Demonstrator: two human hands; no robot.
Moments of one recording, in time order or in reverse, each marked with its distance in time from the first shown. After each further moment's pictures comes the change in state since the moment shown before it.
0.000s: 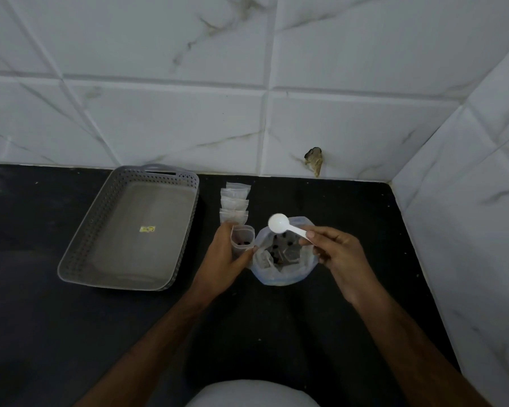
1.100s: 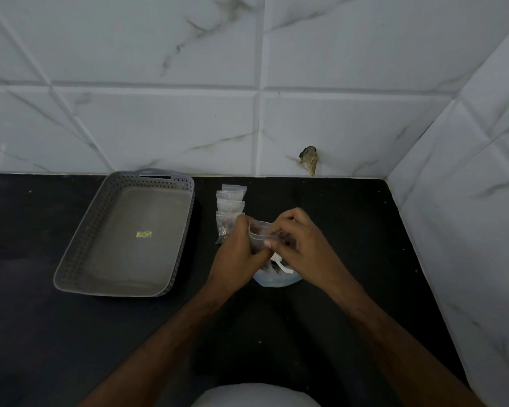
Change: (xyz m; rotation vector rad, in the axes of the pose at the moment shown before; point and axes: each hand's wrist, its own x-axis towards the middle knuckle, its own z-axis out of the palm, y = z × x) left_hand 0.015 0.036 0.020 -0.026 -0.045 0.002; right_hand 0.016 -0.003 0.033 -0.684 -0.186 -0.671
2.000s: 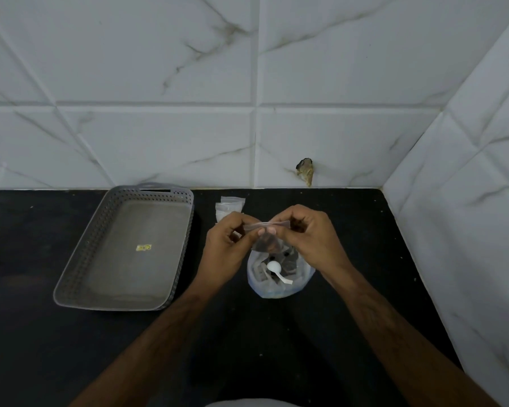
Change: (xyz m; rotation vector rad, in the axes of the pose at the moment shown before) left_hand 0.024 0.025 -0.029 -0.135 0.097 0.157; right_hand 0.022 -0.019 -0.025 0.337 0.119 0.111
